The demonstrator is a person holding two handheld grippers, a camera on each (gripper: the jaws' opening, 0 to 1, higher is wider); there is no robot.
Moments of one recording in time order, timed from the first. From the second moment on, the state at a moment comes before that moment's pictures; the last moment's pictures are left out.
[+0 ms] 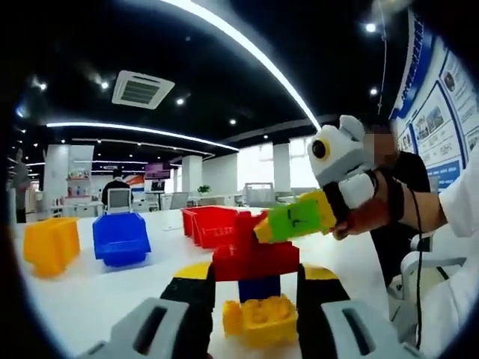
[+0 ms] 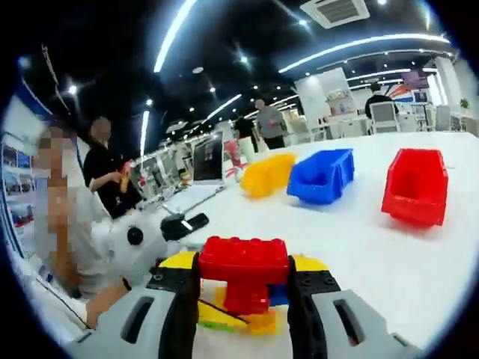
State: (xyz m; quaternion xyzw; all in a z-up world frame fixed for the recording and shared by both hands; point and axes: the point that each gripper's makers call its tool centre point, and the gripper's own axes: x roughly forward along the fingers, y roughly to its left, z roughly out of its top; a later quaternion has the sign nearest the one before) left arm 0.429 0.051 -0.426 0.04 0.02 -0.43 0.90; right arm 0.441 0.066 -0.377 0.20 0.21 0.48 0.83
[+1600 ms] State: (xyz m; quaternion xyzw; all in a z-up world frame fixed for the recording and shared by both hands) left arm 0.439 0.058 -0.420 0.00 0.01 -0.43 0.90; right arm 0.684 -0.085 -0.374 -0.03 0.12 0.18 0.98
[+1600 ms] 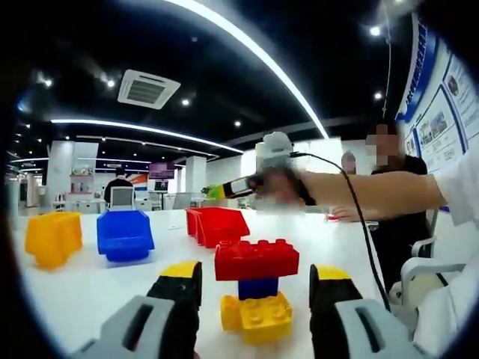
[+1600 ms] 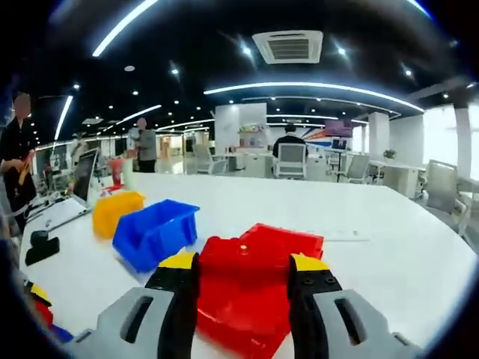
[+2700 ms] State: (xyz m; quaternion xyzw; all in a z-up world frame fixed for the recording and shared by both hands) left arm 0.434 0.060 -0.425 0.01 0.02 -0.42 0.91; right arm 0.600 -0.065 -0.352 -0.03 0.08 0.28 0.96
